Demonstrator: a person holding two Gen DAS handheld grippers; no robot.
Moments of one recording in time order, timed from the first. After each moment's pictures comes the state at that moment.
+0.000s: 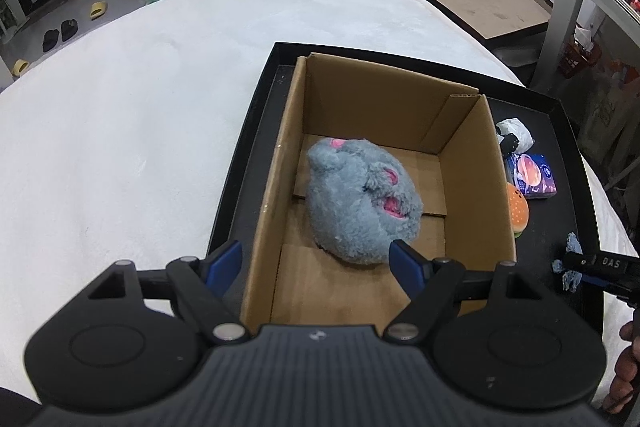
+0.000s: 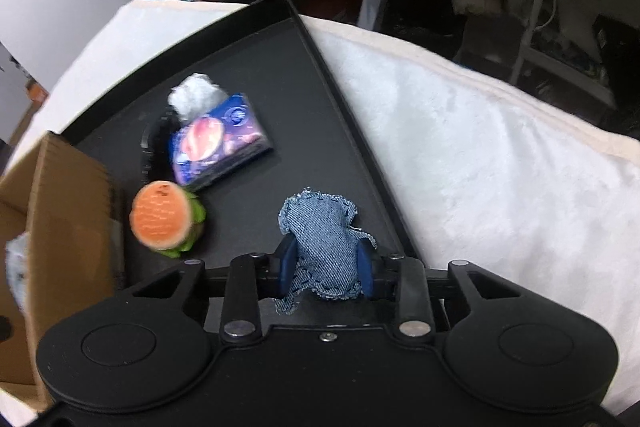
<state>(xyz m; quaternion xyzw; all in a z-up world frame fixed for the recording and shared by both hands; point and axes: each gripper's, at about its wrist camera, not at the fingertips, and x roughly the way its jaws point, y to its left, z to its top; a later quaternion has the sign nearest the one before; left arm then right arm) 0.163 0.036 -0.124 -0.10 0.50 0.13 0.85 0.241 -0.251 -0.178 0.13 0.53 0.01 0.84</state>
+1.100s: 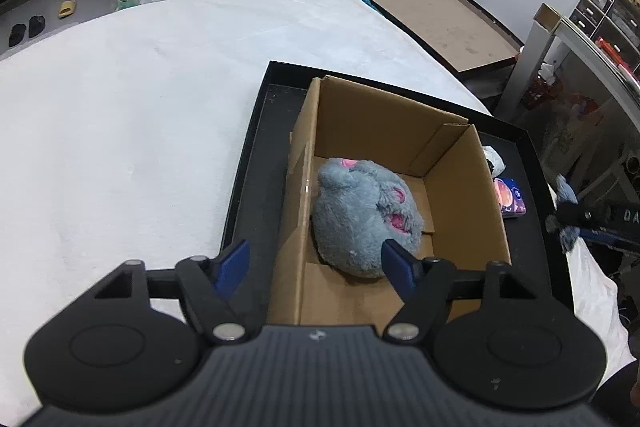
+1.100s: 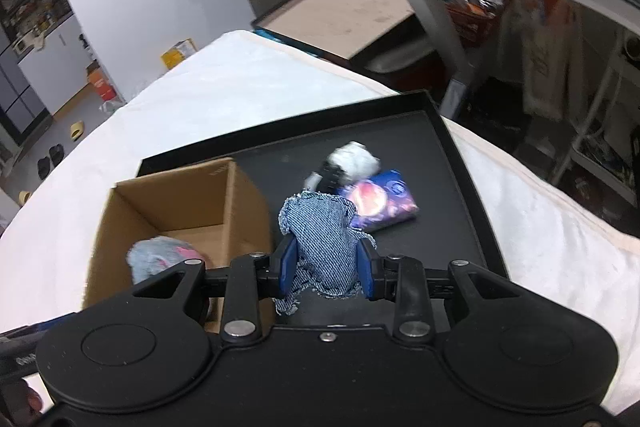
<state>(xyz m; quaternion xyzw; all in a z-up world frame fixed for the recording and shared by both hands) 0.142 0.083 -0.127 -0.15 0.45 0.06 0.88 0.221 -0.158 -0.078 0.07 0.45 0.09 0.88</state>
